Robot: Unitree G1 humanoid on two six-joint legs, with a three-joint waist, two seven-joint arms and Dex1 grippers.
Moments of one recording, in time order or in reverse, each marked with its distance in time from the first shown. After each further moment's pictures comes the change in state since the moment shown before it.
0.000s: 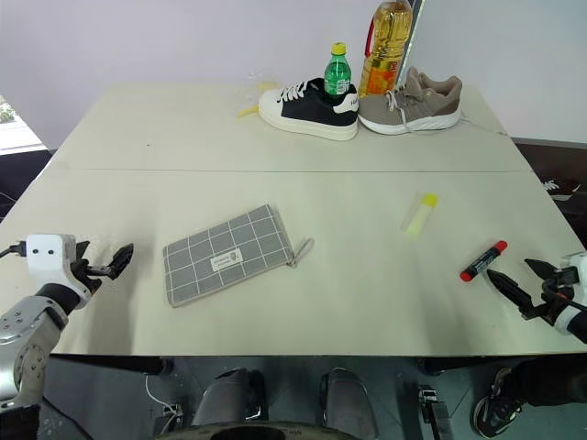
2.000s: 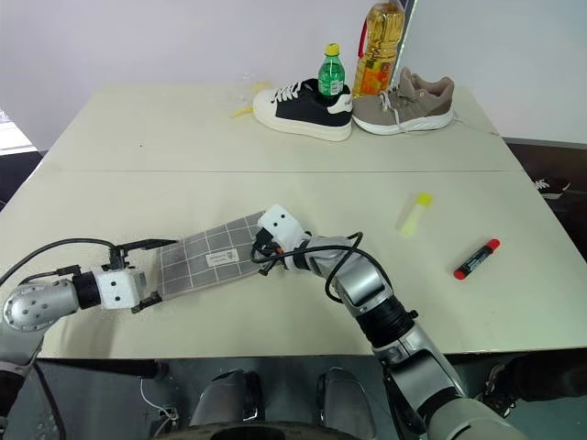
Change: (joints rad) left arm -0.147 0.336 -0.400 0.439 0.436 -1.150 -0.539; right arm -0.680 0.610 1.043 -0.310 -0.292 0.561 -0.413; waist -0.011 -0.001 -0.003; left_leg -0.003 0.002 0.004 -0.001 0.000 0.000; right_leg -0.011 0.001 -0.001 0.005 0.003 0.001
